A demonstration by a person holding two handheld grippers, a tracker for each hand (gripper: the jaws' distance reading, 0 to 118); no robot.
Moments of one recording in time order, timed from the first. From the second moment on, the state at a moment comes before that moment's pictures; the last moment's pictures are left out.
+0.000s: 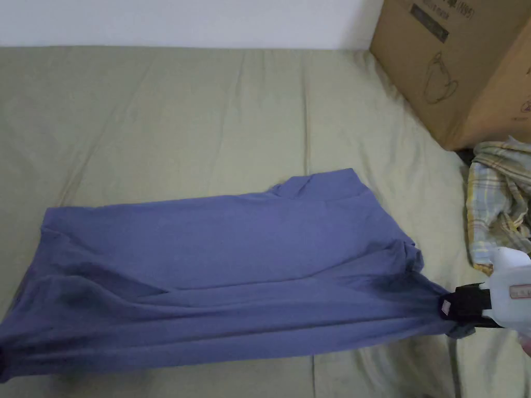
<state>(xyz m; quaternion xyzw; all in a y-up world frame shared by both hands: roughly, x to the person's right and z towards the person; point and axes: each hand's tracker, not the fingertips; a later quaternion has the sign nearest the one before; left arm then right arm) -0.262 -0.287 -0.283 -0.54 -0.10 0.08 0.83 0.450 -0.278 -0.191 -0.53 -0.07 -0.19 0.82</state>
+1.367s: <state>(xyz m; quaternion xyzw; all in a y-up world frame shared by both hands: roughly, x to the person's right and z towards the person) -0.168 -0.295 -0.507 -0.52 -0.09 -0.04 0.85 0.333 -0.238 -0.321 -0.46 -0.03 -0.05 0.89</state>
